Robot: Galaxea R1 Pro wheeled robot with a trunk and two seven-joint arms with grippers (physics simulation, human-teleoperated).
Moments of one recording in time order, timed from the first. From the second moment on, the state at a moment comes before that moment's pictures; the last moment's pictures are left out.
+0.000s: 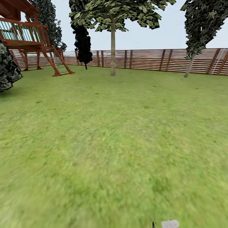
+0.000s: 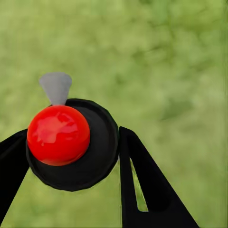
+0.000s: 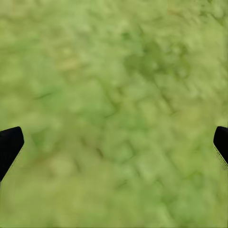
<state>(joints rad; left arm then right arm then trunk) -0.26 0.17 0.56 -0.14 -0.23 -0.44 -0.14 -0.36 -0.01 0.22 -0.03 0.04 -0.60 -0.30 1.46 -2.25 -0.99</state>
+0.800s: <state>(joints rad) -0.26 0.17 0.56 -0.14 -0.23 -0.44 -0.14 -0.36 -0.01 0.22 -0.03 0.04 -0.60 -0.30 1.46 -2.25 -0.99</state>
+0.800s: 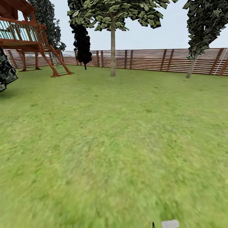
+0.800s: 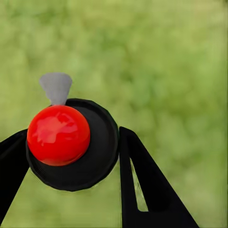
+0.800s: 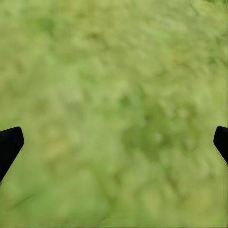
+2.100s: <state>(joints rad) -0.26 0.17 0.56 -0.15 -0.23 -0.44 -0.14 -0.36 -0.01 0.22 -0.03 0.04 -0.60 -0.30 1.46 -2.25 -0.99</state>
